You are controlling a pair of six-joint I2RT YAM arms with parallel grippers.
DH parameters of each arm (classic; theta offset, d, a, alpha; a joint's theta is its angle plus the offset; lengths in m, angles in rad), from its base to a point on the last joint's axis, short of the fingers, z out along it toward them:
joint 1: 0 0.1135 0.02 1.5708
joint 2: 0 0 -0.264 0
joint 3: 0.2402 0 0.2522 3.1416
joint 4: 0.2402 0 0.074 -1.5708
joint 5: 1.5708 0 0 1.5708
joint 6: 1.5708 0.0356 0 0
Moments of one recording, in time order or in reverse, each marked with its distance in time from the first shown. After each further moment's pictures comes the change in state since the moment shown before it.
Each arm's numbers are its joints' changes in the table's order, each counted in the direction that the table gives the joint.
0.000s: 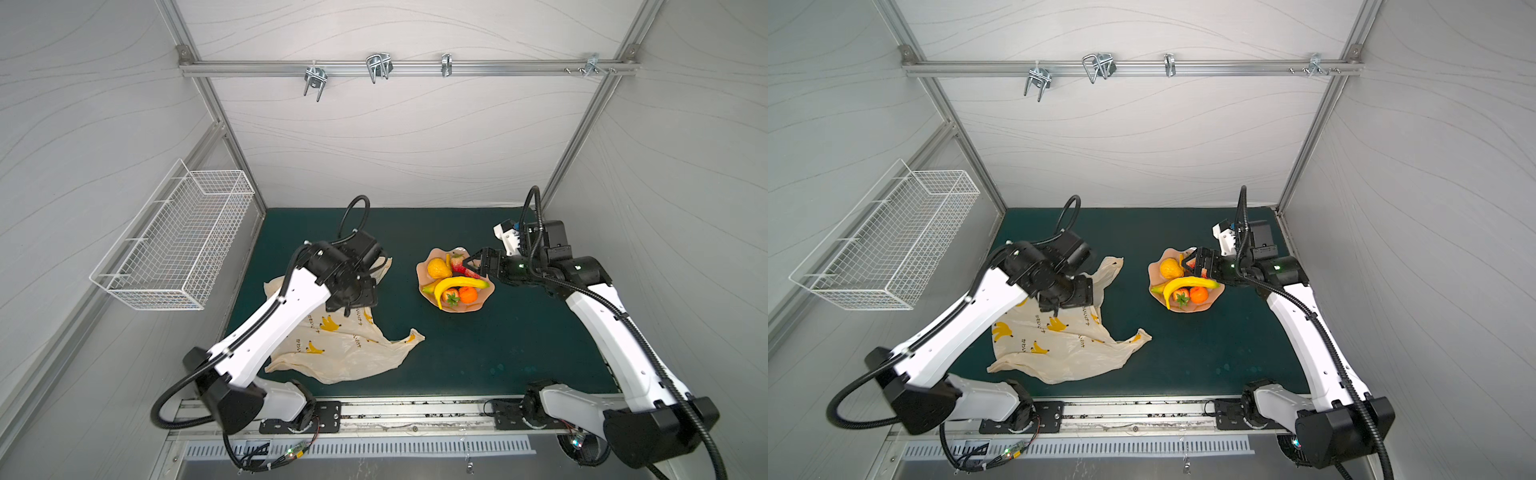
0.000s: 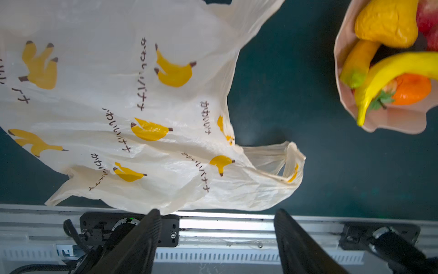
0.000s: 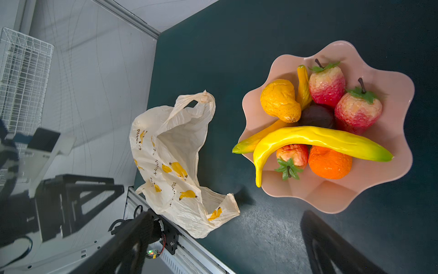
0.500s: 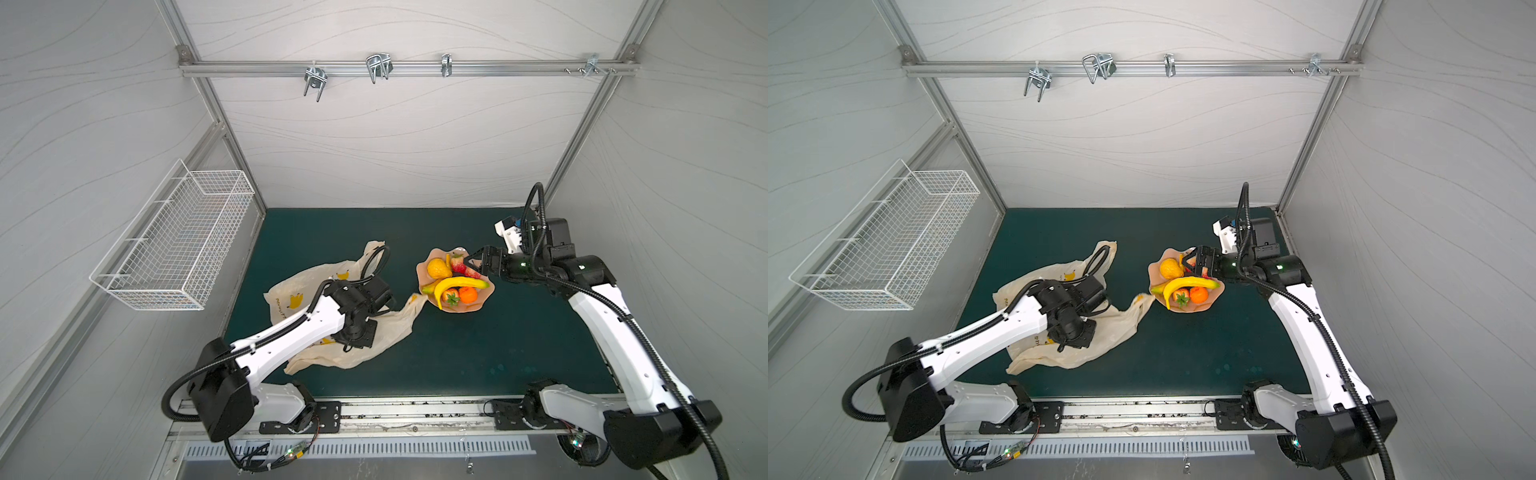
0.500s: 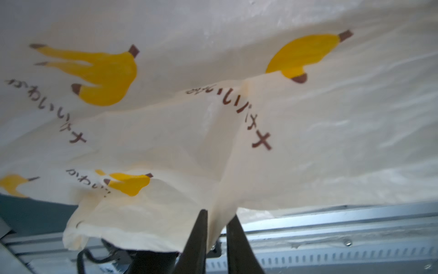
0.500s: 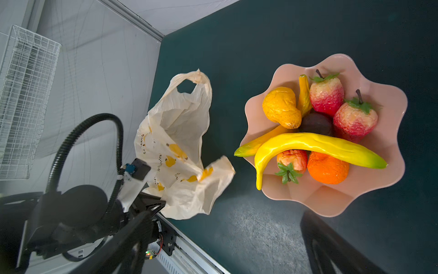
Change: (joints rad) left arm -0.136 0.178 -0.537 -0.173 0.018 0.190; right arm 0.002 -0.011 0.031 0.004 0.004 -0.014
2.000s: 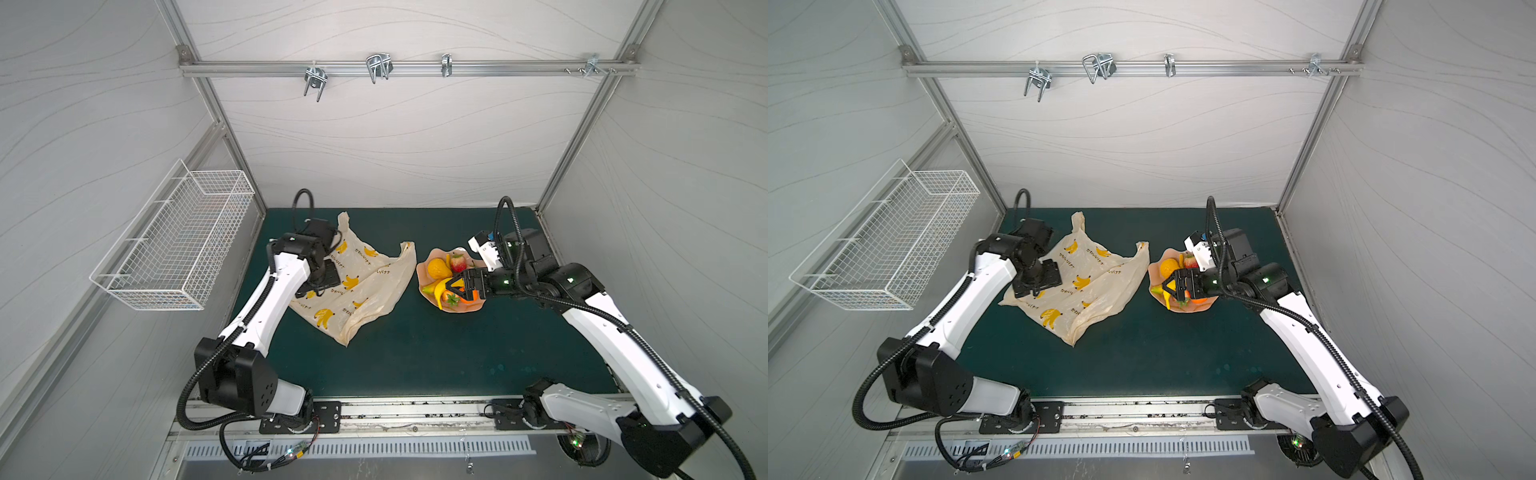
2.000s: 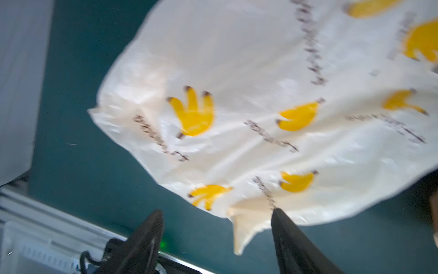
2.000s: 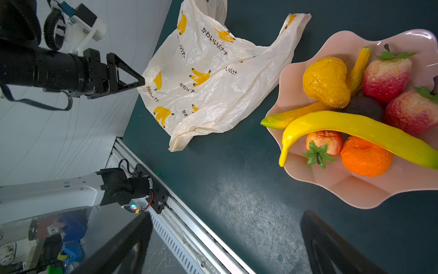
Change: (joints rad) left arm 0.470 -0.166 0.351 -0.020 -0.058 -0.051; right arm 0.247 0.045 -0.005 0.064 0.095 -0.074
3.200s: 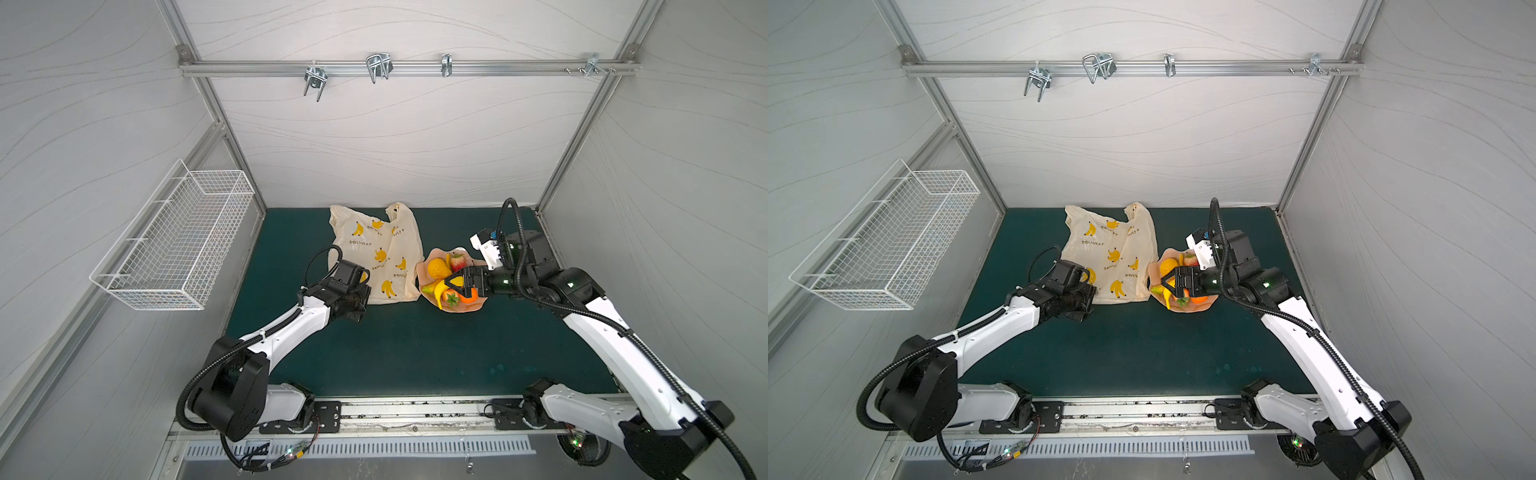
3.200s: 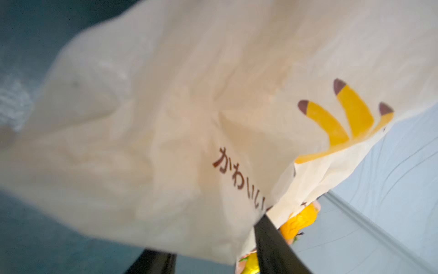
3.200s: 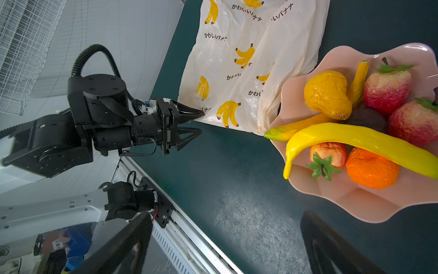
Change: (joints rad) left arm -0.128 0.095 -0.593 -0.830 0.195 -1.060; right arm 0.020 0.031 -0.048 -0.106 0.005 0.061
